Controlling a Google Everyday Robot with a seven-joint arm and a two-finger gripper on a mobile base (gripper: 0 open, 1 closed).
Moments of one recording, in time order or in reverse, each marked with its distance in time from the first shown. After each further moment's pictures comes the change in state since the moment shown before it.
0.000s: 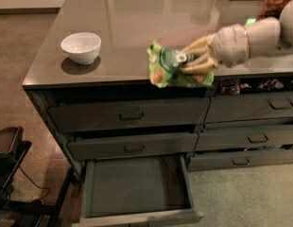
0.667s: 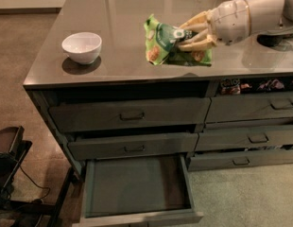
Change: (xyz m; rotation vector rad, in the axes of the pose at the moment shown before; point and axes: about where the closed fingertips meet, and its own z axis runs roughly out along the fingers) arm -0.034 -0.051 -0.003 0.041 -0.004 -0.088
